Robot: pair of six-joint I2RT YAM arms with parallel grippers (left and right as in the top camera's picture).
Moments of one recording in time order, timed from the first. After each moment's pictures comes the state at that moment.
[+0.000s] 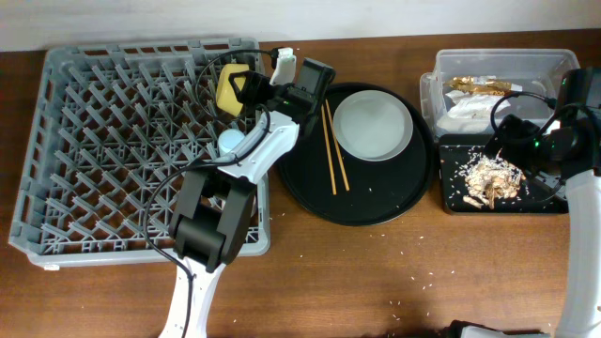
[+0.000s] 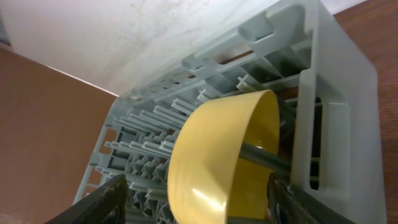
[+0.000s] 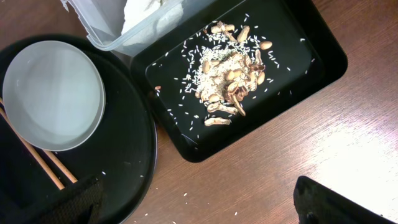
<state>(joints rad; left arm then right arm) -0.51 2.33 1.85 -0.35 -1.14 0.11 -0.28 1.42 1.55 -1.29 0.04 0.37</state>
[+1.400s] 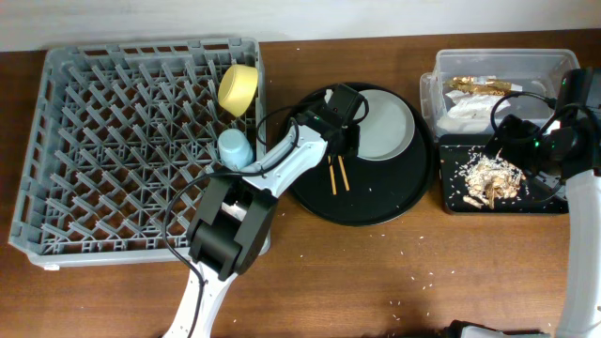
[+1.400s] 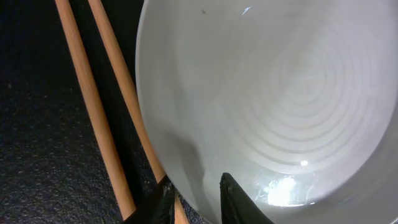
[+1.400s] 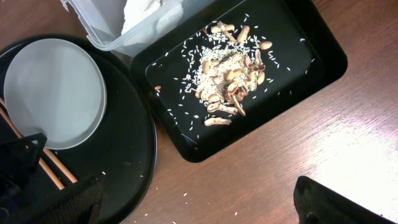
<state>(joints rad) -0.63 2.35 1.84 -0.55 0.00 -0.46 -0.28 1.42 1.55 -1.29 0.04 0.37</state>
